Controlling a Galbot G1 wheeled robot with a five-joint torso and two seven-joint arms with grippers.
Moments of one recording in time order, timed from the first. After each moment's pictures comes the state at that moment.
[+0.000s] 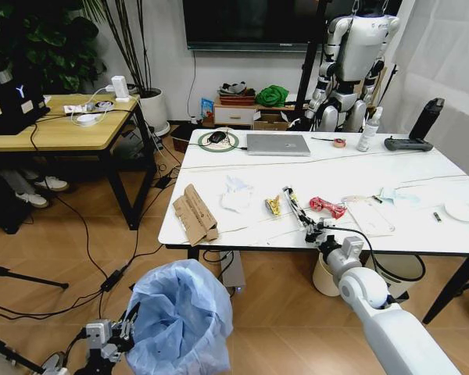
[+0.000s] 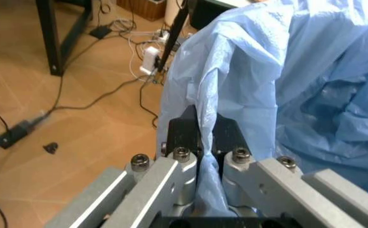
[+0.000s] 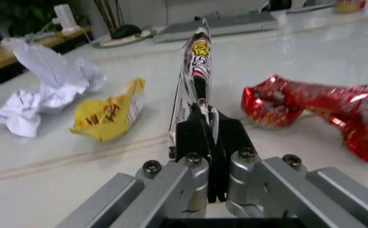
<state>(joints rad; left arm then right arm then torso) 1.97 -1.31 -0.73 -2.15 -0.57 0.10 0.15 -1.13 1.09 0.37 1.71 0.62 -0.12 0.00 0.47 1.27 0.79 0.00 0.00</state>
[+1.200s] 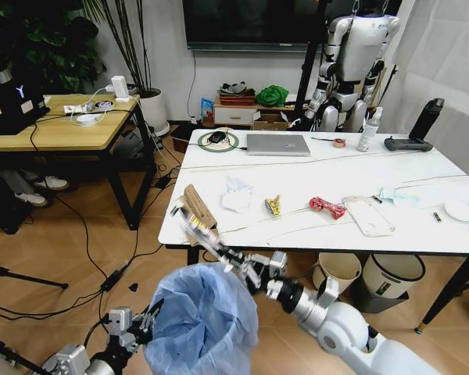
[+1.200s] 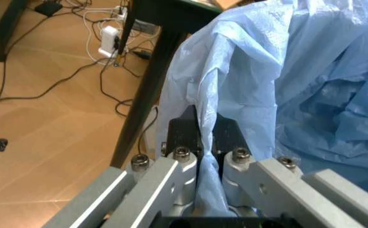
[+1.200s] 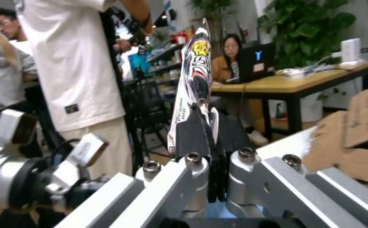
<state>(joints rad) 1.94 -1.05 -0.65 -2.20 -0.77 0.17 0.06 -1.13 0.90 -0.16 1.93 0.75 0.25 -0.45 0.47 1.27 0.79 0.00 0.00</state>
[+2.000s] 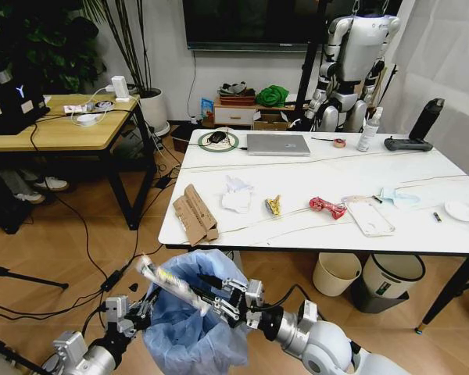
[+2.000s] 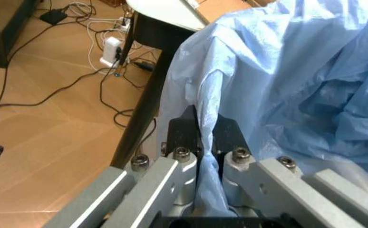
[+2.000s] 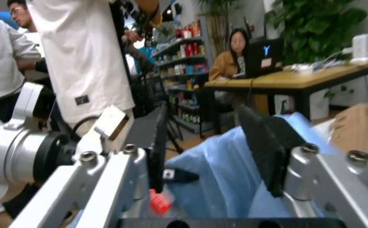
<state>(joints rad) 1.91 -1.08 -0.66 -2.22 -0.80 0.18 0.04 -1.16 0.92 -0.18 1.95 0.68 0.26 -0.44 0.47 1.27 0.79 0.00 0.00</state>
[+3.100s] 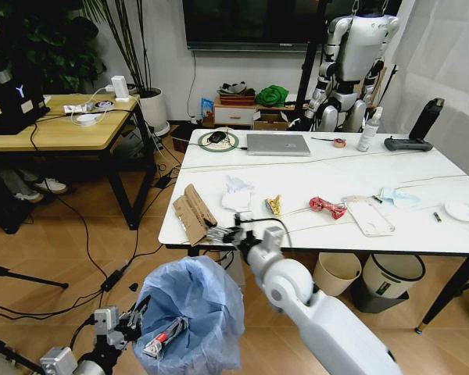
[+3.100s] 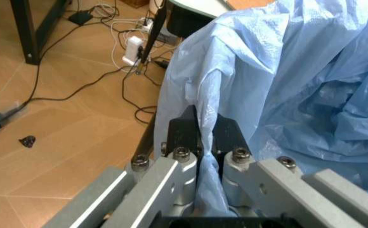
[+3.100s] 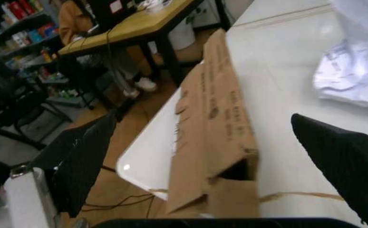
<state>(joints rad) 1.98 -1.17 -0.71 -2.23 -0.72 0.17 0.06 -0.82 1.29 -0.18 1.81 0.83 -0.39 0.27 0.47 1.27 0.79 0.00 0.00</state>
